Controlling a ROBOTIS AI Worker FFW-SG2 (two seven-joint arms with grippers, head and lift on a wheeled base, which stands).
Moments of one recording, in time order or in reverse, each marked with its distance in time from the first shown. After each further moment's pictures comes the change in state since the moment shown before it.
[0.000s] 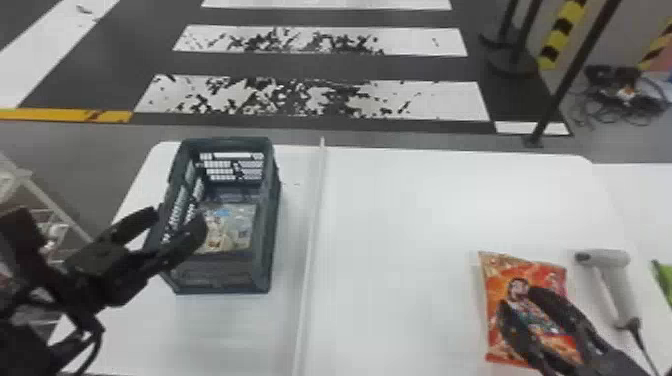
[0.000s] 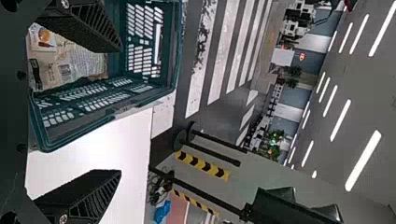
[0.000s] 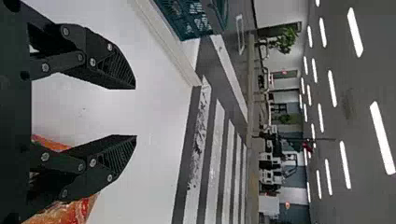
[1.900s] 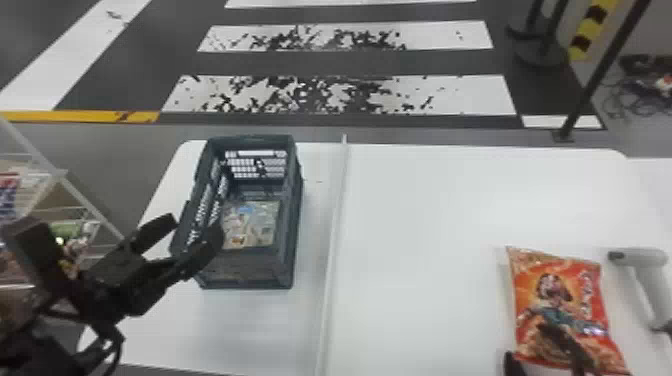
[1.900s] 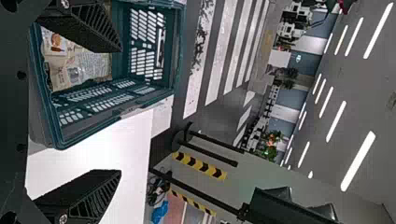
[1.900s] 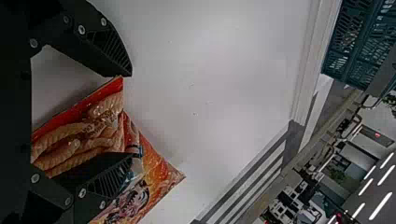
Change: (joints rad) left arm 0.072 -0.005 0.026 -0.026 0.027 -0.050 -0.014; right arm -0.181 -0.167 0.254 0.430 0.622 -0.098 -0.500
